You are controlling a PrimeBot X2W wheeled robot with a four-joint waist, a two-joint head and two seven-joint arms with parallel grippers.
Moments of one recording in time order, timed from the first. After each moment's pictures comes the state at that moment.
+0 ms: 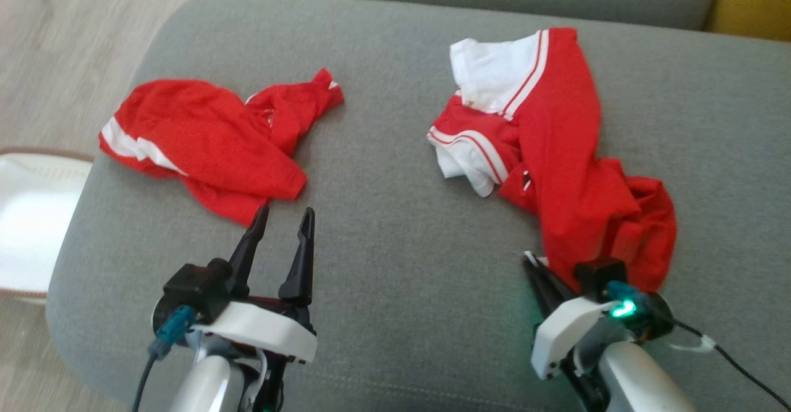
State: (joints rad) left arm -0.08 0.05 -0.29 0.18 -0.29 -0.04 -0.25; right arm -0.25 -0.06 0.29 0.70 0.15 0.13 -0.09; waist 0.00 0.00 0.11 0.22
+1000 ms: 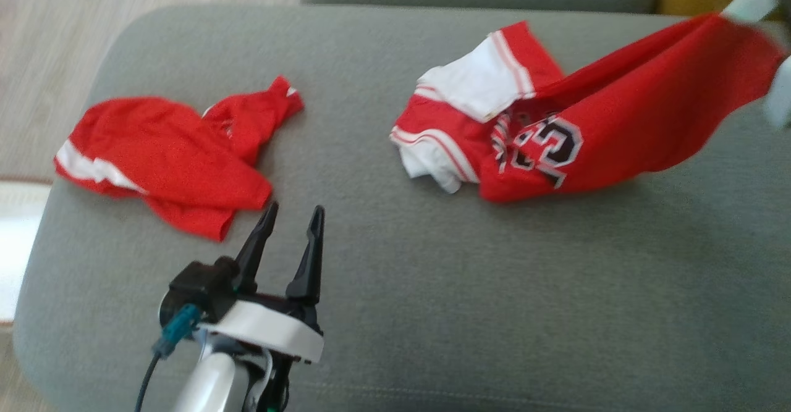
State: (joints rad) left arm -0.07 0.05 -0.30 0.16 -0.29 -0.05 -0.25; right arm -0.62 -0.56 0.20 0.20 0.33 0.13 0.36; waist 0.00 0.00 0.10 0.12
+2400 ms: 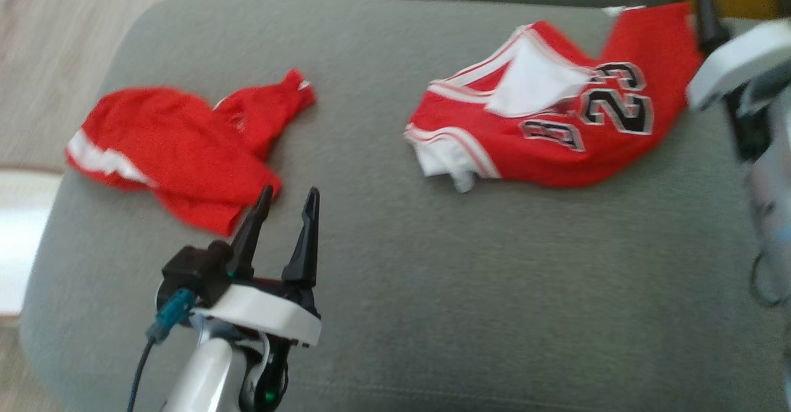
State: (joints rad) left arm -0.12 0.04 -0.30 0.18 -0.32 -0.05 -0.25; right arm -0.91 -0.32 0.21 0.92 0.17 0.13 -0.21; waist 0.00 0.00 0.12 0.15
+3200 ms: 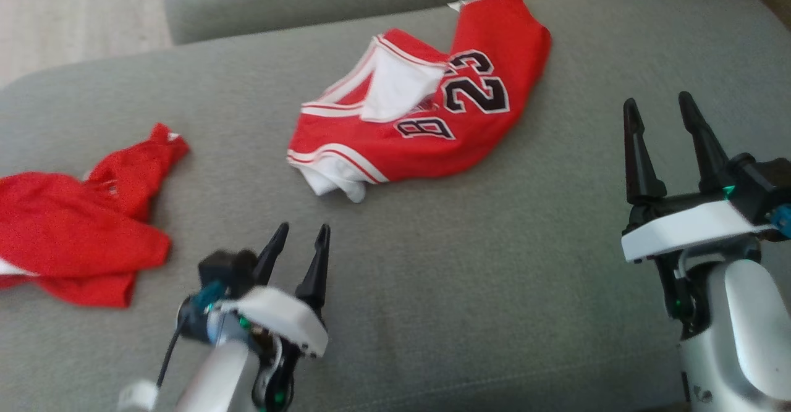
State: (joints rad) left arm -0.18 0.04 -0.36 0.45 -0.39 -0.05 -0.24; right arm -0.26 -0.10 0.01 0.13 0.15 0.13 -0.06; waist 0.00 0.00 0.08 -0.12
